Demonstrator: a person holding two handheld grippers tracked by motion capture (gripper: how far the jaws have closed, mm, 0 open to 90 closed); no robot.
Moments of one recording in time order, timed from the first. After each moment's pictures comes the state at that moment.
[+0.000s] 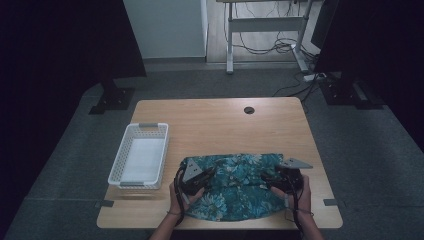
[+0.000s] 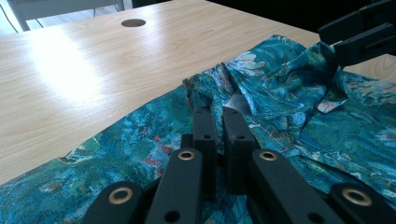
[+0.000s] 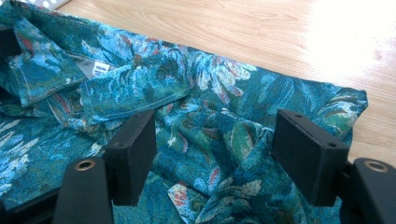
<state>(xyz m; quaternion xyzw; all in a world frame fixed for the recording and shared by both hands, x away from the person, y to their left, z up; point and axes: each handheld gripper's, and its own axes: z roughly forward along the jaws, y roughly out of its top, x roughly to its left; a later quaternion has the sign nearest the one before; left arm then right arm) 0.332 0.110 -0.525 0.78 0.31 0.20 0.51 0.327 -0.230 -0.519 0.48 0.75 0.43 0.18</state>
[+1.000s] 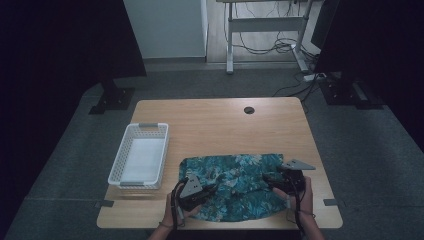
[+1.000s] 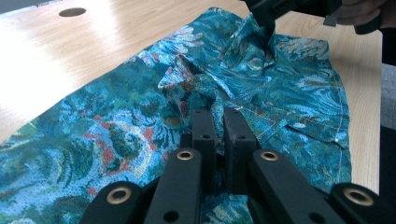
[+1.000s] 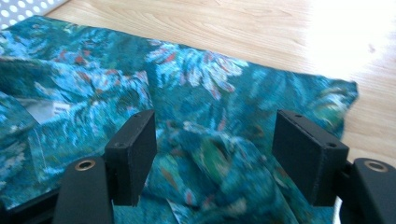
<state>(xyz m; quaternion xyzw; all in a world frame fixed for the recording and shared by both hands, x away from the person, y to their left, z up) 0.293 0.116 -0.528 0.82 0.23 0.16 0.49 0.324 -0.236 -0.522 0.48 0.74 0.43 0.18</state>
